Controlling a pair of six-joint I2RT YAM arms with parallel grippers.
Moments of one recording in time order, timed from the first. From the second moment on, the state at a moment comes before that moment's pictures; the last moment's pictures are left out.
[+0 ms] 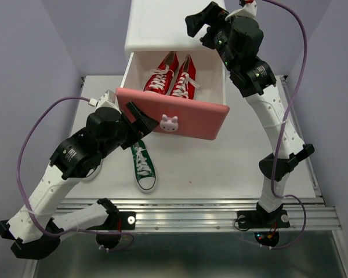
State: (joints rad) left arm -0.71 0.95 1.39 -0.94 -0.20 -1.03; right arm 0.58 1.88 2.47 -0.45 0.31 0.59
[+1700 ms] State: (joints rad) left arm -0.67 1.43 1.68 -0.74 -0.48 -1.09; right arm 0.58 1.86 2.46 -0.50 0.31 0.52
